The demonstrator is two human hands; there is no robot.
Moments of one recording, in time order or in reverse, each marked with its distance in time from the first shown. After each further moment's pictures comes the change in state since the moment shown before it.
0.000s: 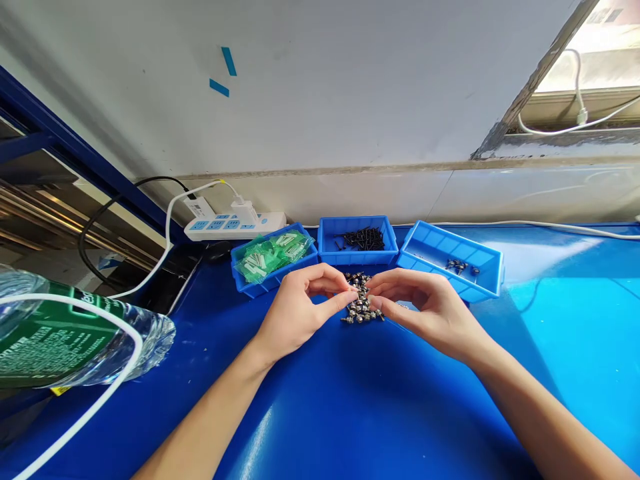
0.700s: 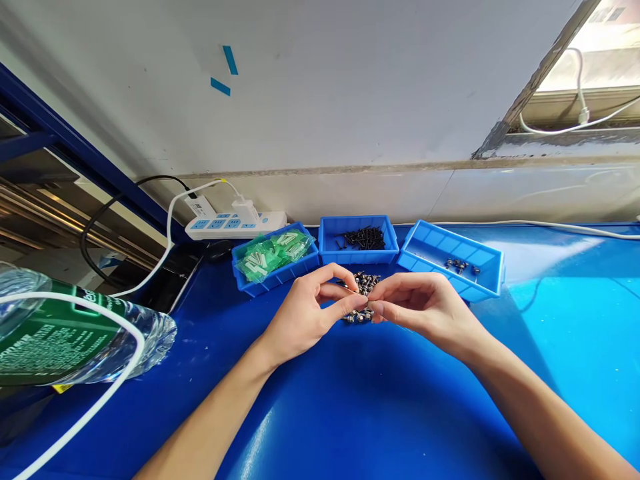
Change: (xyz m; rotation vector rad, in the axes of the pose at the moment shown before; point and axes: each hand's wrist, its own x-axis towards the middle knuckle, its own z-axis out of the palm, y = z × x) left_hand -0.003 0.003 0.002 0.001 -0.133 -0.041; right_hand 0.000 -0.006 0.001 0.195 -0.070 0.166
